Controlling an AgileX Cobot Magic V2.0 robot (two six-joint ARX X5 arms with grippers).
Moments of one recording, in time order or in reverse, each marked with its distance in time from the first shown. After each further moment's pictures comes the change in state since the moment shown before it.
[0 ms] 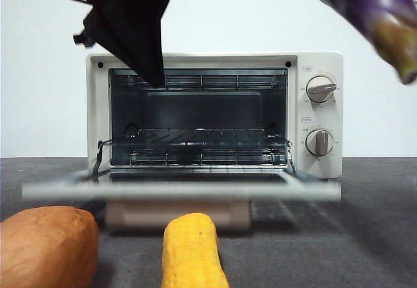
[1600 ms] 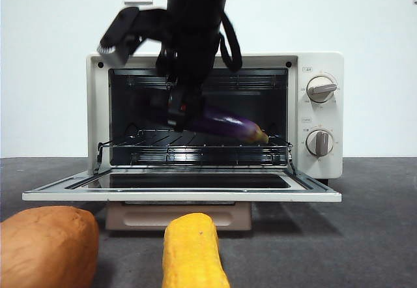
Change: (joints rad) left arm 0.263 -0.679 0.000 -0.084 -0.183 0.007; right arm 0.204 1.063 0.517 0.349 0.685 -1.124
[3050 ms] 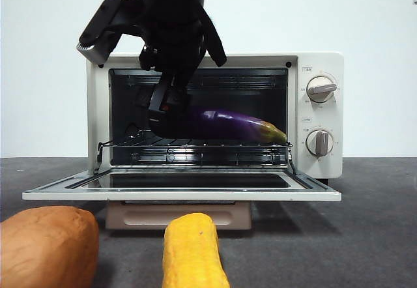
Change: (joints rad) left arm 0.000 -0.002 -0.061 0.043 0.000 0.000; right arm 0.082 0.008 0.002 0.055 0.206 0.064
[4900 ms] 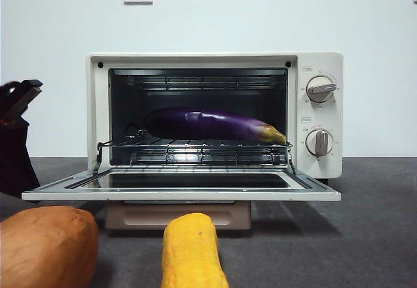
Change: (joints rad) left arm 0.378 0.716 -0.544 0.546 0.636 -0.084; right arm 0.069 -0.986 0.003 -0.858 -0.024 0.645
